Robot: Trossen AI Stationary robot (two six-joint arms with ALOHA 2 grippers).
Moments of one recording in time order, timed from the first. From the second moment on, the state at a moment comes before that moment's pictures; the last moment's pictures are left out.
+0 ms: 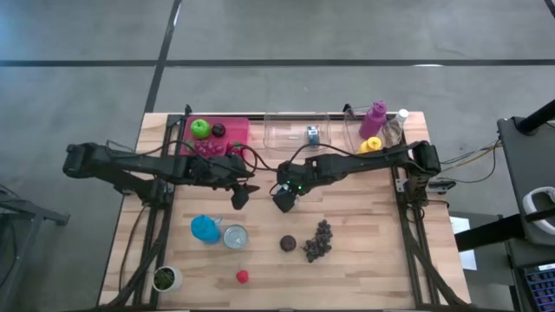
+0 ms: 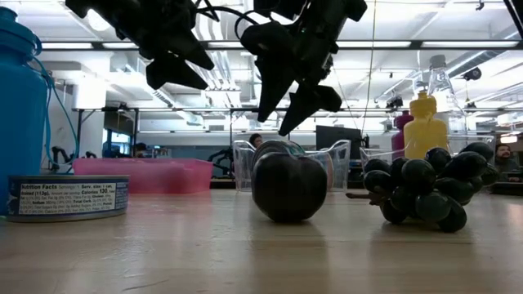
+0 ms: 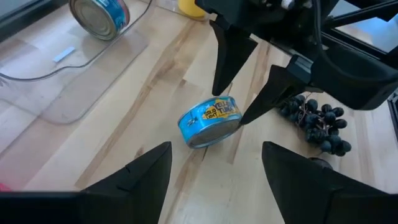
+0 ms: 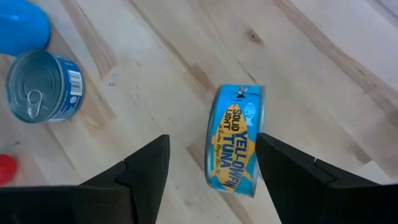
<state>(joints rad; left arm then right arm) -0.02 1.19 0.80 -0.25 -0.15 -0.42 0.01 1.86 1.45 -0.68 0.04 0.76</state>
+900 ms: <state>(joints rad) -0.02 1.19 0.80 -0.26 -0.15 -0.43 0.00 1.90 1.45 -0.68 0.04 0.76</state>
